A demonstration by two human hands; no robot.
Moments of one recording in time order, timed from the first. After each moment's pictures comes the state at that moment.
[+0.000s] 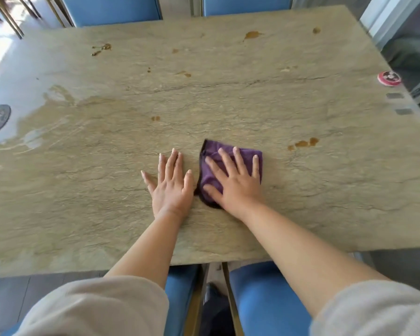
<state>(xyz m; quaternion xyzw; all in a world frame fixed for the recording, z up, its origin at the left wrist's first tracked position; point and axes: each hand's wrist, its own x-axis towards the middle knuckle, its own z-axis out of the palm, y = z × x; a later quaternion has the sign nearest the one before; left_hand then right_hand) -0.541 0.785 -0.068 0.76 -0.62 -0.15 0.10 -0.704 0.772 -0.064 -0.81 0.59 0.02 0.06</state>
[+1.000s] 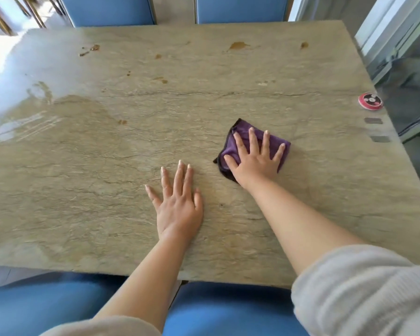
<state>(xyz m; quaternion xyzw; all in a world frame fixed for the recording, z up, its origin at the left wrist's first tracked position) -0.686 0.787 -0.069 0.79 -0.60 -0.11 0.05 -0.842 0.667 -0.069 -0.73 0.68 0.04 0.08</state>
